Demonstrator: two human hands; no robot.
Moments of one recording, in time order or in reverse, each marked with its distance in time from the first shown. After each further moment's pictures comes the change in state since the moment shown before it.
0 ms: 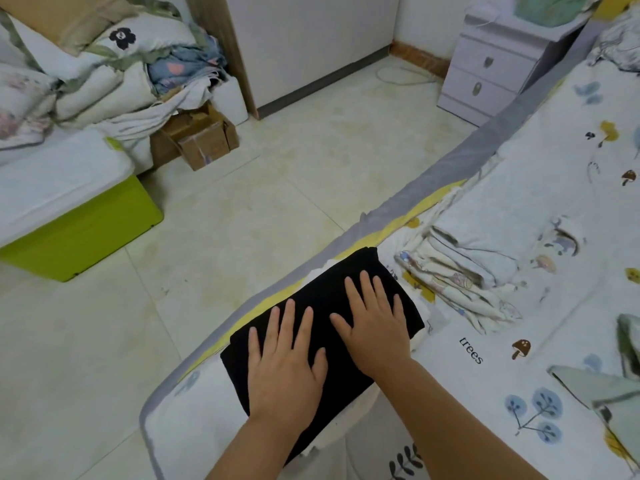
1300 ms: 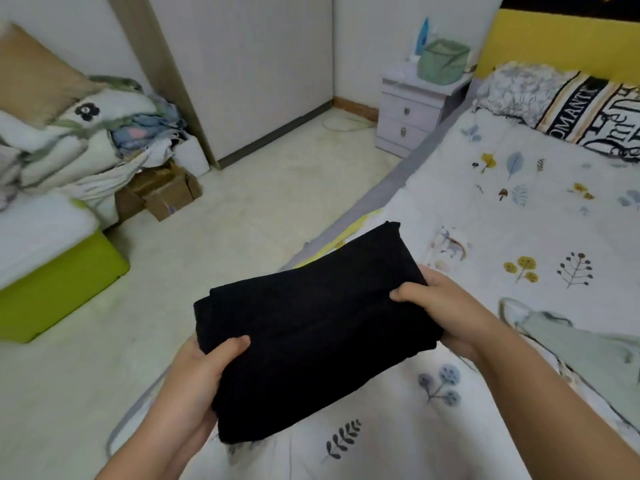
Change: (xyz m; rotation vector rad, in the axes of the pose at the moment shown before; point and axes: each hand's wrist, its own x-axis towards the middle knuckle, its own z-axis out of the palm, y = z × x) left_hand -0.075 0.062 -0.153 -1.582 -0.143 -0.356; right_hand -0.126 0.110 -0.218 1.270 -0.094 0.267
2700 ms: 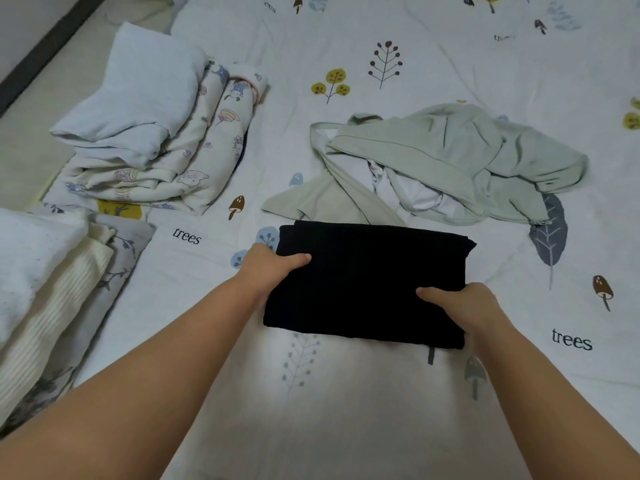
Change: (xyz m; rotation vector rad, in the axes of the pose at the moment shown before) left_hand 0.069 -0.264 0.282 0.901 -0.418 -0.183; right_hand -0.128 0.337 -0.184 0.235 0.842 0.563
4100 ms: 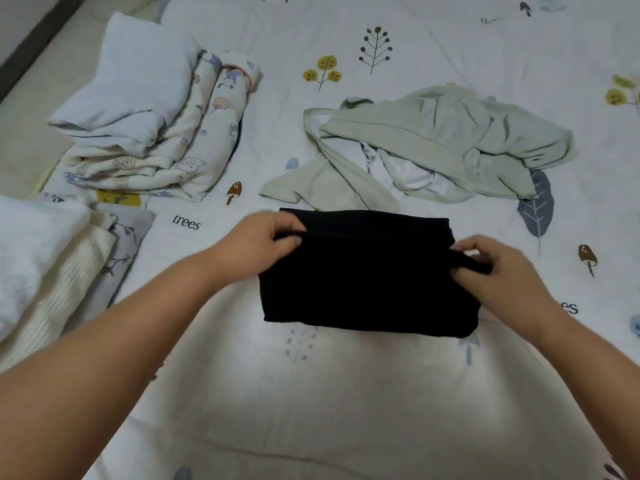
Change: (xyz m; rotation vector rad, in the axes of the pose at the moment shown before) left_hand -0.030 0.009 -0.032 0.529 -0.218 0.692; right_hand -0.033 0.005 -0.044 -0.274 -0.036 -0.617
